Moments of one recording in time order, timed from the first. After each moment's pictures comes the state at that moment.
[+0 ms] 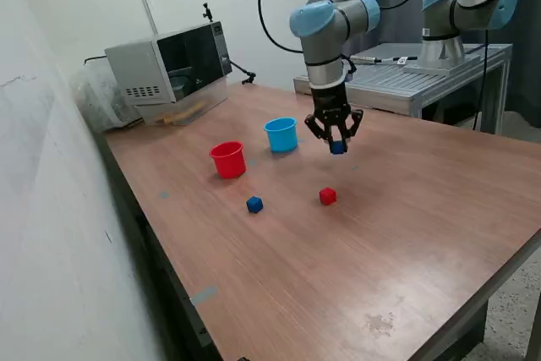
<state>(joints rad) 0.02 -0.94 1.61 -2.19 -1.58 2.52</state>
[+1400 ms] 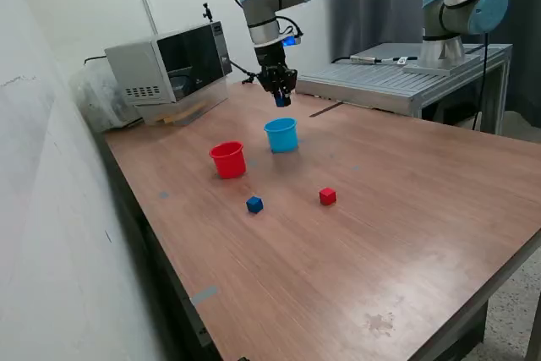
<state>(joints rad) -0.32 -1.07 1.61 -2.04 -1.58 2.58</state>
